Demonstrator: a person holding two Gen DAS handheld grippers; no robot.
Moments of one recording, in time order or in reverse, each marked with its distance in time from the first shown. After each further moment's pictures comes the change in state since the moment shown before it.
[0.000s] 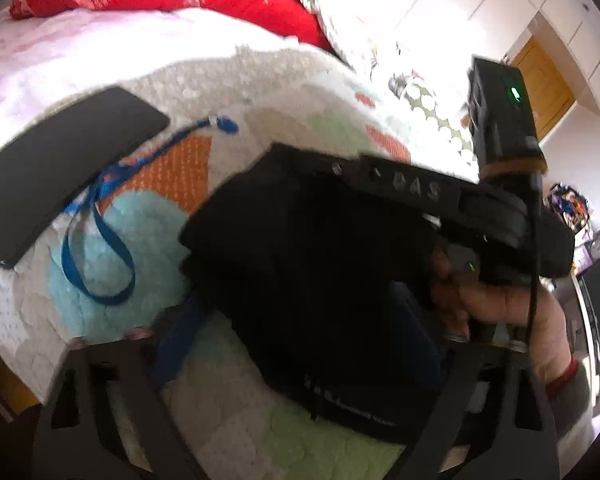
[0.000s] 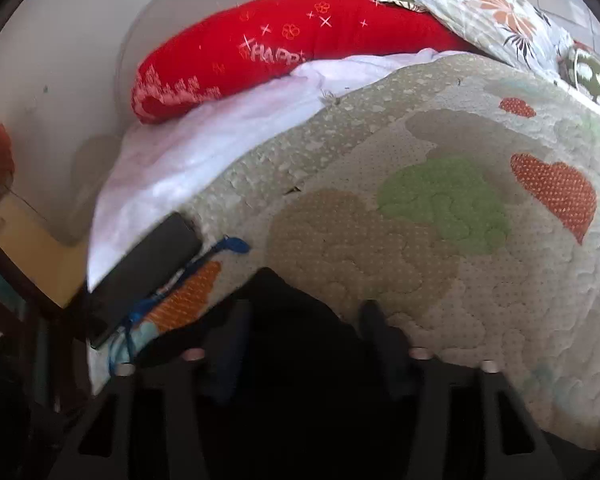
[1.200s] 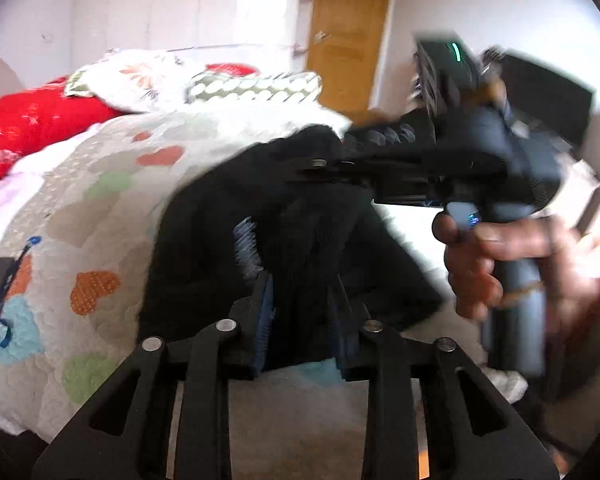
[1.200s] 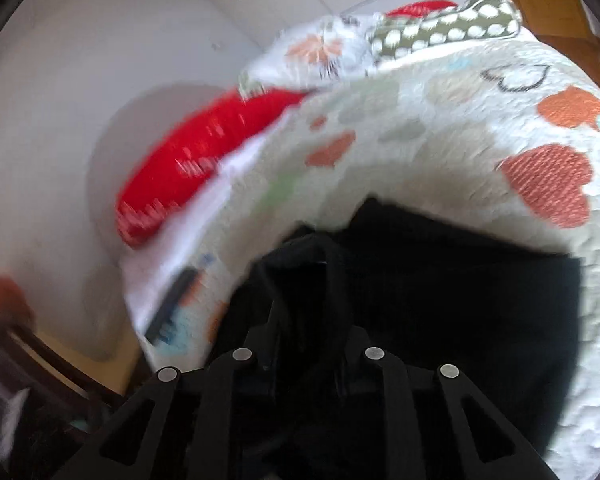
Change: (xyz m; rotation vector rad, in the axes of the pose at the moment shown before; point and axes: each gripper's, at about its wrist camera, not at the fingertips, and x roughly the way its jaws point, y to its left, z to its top) left arm -0.072 -0.166 -0.103 0.675 -0.022 -0.319; right arm -0.230 -0.064 -0.168 0.458 -0.361 -0.048
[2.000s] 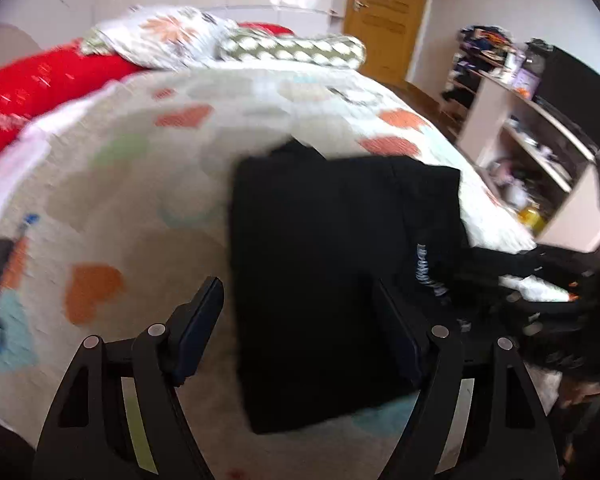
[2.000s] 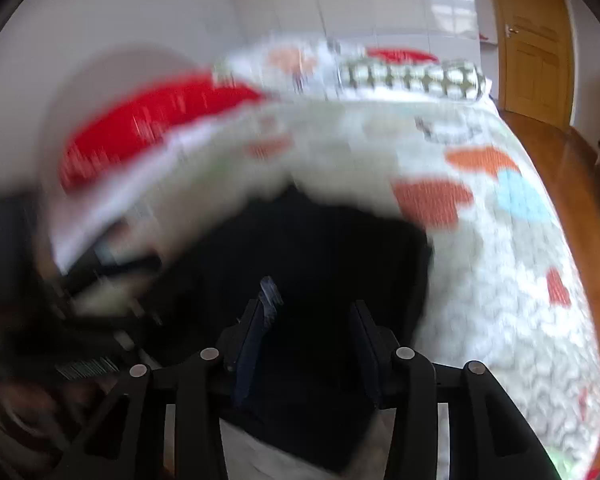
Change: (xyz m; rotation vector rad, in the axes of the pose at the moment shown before) left arm 0.071 0.038 0.001 -0.088 0.185 0.105; right arm -0.026 0.004 -0.066 -0.292 0.127 -0.422
